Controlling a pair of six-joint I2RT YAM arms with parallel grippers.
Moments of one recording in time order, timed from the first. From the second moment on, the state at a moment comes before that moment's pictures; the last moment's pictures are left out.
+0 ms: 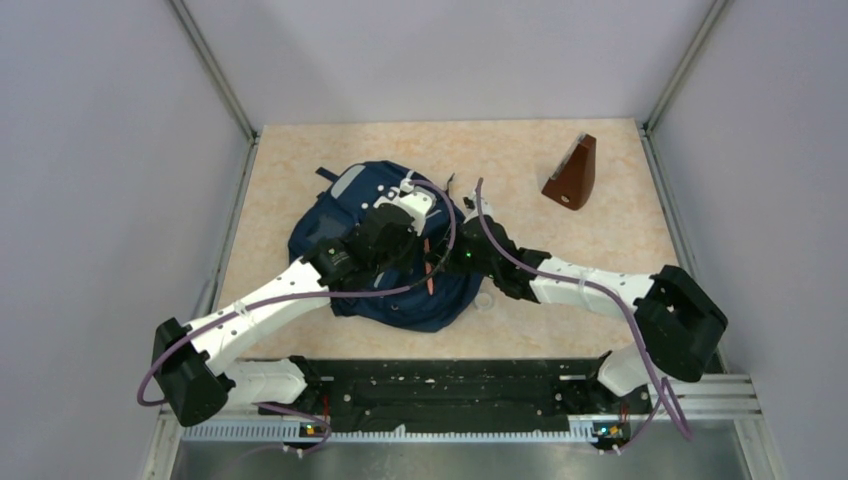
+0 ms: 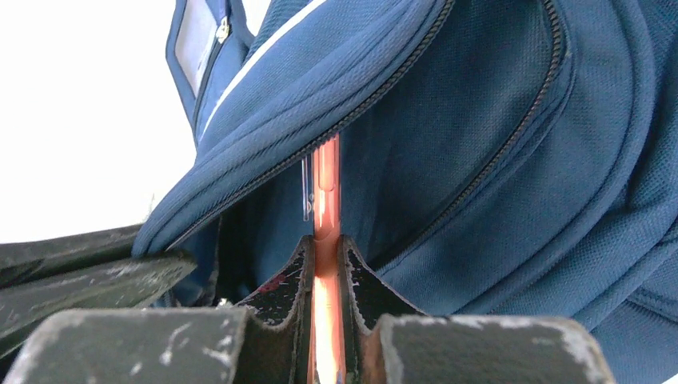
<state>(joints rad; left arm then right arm) -0.84 1.21 1.04 -0.50 -0.24 -0.15 0.89 1.46 0.86 0.10 0.06 0.89</state>
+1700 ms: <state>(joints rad) -0.83 1.20 1.04 -0.46 -0.26 -0.15 0.91 1.55 0.73 0.67 0.27 0.78</state>
